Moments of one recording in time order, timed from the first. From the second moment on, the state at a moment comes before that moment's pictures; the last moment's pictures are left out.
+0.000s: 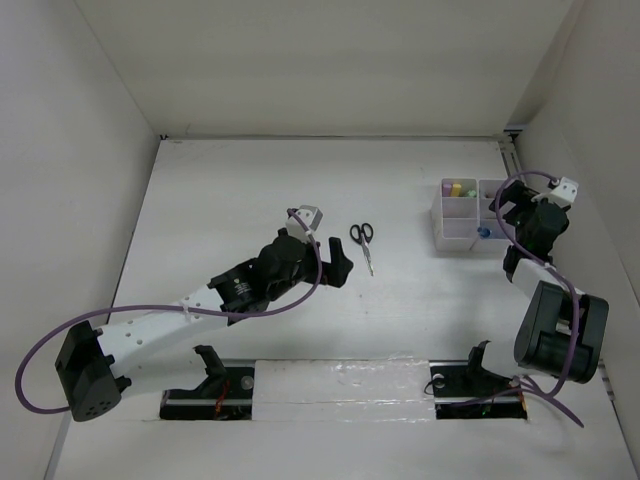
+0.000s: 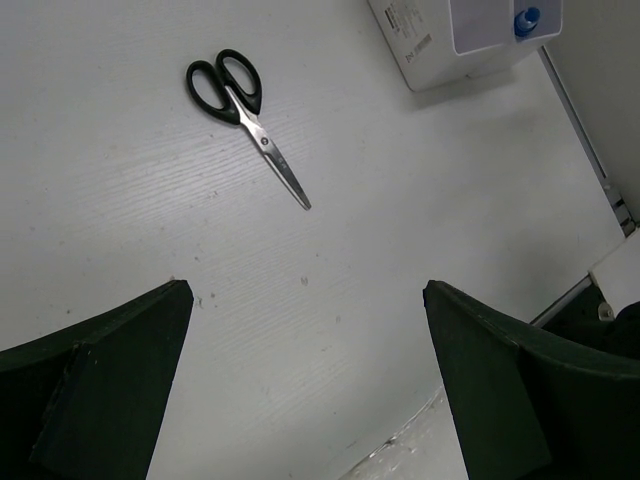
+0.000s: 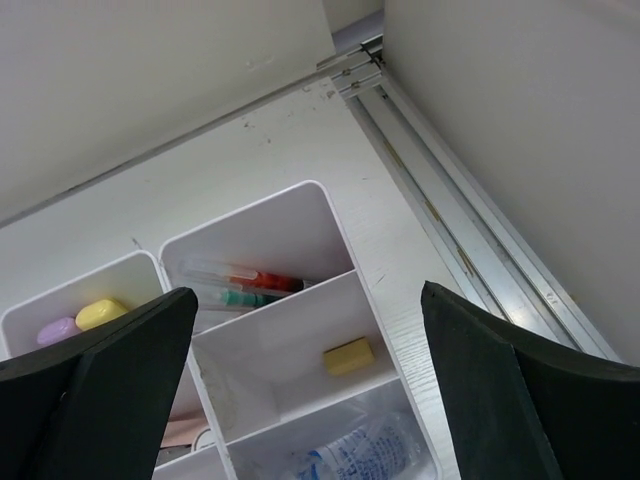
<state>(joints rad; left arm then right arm) -0.98 1.05 0.77 -0.15 -0.24 -0.57 -0.37 1.36 0.58 0.68 -0.07 0.26</state>
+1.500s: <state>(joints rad) -0.80 2.11 1.66 -0.58 -0.40 -0.89 0.55 0.57 0.81 -0.26 0.32 0.41</state>
